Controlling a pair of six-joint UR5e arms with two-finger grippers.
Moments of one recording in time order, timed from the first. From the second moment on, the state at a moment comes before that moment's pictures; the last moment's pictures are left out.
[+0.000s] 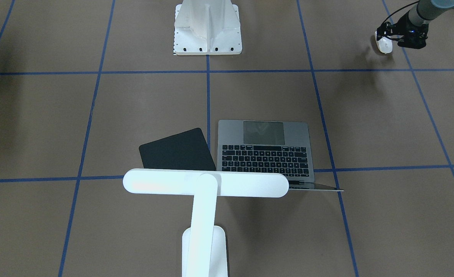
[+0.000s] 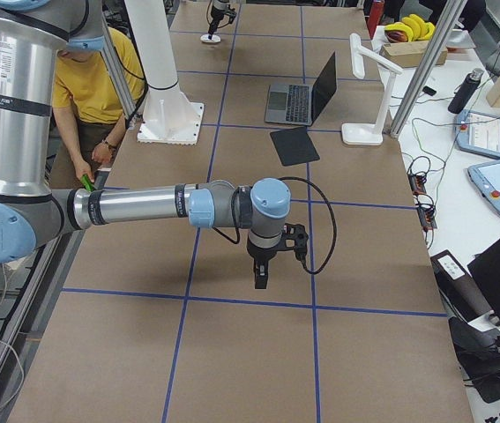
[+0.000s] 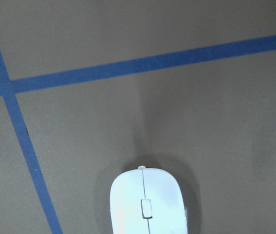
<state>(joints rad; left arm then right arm) -0.31 -0.88 -1.75 -2.72 -2.09 -1.13 1.47 -1.74 1.85 -1.66 2.29 0.04</state>
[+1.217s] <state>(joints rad) -0.24 -0.88 -1.74 -2.78 -2.09 -1.18 1.47 -1.74 1.85 -1.66 2.29 0.04</state>
